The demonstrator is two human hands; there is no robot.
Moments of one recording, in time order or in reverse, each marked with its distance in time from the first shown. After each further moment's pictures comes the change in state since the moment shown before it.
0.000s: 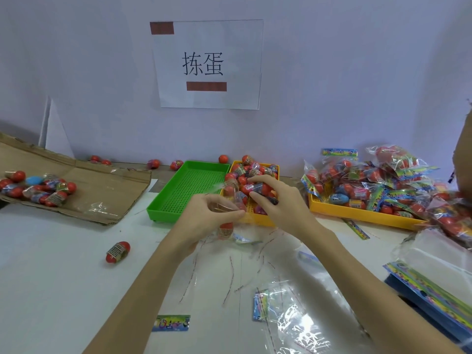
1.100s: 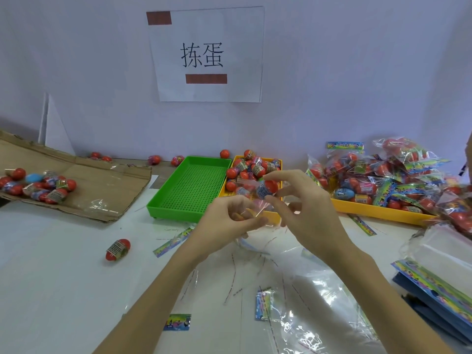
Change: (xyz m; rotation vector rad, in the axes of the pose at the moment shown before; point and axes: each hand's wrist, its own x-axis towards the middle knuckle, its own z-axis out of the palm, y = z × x) left_hand -0.004 -0.008 0.027 0.097 -0.154 0.137; right_hand -0.041 -0.031 -0.026 0.036 0.199 -0.200
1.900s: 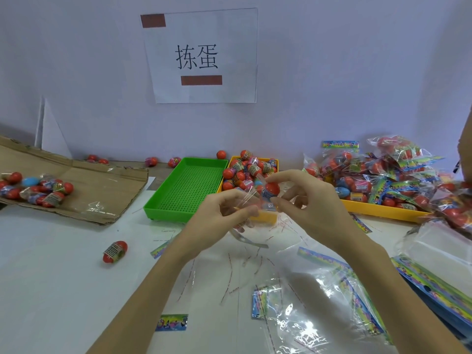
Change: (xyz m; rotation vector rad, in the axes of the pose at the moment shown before) left_hand -0.003 0.010 -0.008 -0.062 -0.055 0.102; right_hand 0.006 0.004 -0.027 -0.006 -0.166 0.111
